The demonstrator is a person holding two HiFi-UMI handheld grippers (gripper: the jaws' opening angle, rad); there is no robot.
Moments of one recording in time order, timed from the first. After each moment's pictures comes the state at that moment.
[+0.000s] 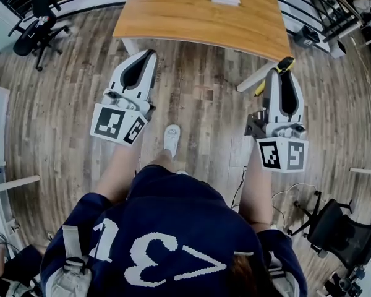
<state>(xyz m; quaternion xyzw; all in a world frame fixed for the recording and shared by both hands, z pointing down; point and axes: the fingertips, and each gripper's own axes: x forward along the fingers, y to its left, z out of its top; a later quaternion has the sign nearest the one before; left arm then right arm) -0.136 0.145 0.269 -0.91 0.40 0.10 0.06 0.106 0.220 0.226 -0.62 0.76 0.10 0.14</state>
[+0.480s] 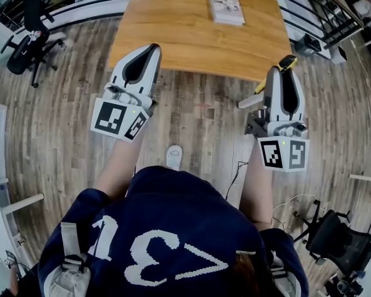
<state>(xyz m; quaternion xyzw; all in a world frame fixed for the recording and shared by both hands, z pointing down) -0.121 -0.031 0.250 -0.92 0.37 0.11 0.07 0.110 0.053 0.210 -0.63 0.76 0.10 0.15</state>
